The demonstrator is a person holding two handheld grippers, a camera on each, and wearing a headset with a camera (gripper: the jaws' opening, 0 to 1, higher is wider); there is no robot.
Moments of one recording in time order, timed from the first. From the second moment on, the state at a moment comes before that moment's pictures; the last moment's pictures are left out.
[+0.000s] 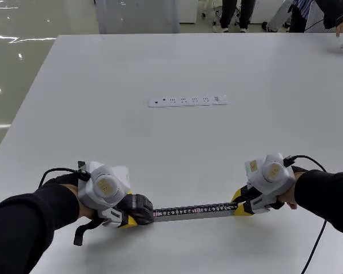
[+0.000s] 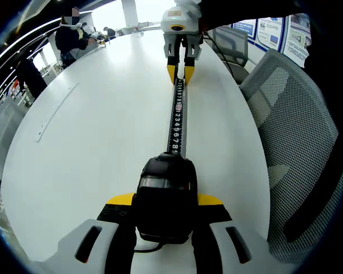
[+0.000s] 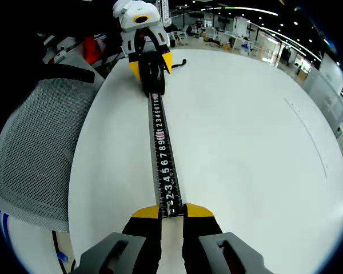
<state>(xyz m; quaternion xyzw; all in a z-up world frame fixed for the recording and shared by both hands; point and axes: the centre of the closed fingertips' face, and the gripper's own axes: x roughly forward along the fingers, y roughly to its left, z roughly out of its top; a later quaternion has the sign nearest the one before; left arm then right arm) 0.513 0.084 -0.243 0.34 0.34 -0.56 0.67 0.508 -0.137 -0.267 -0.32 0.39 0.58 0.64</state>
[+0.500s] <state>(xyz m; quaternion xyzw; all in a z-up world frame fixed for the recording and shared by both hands) 0.512 0.083 -0.243 0.34 0.34 -0.56 0.67 0.506 -0.145 -0.267 -0.32 0.40 0.58 0.64</state>
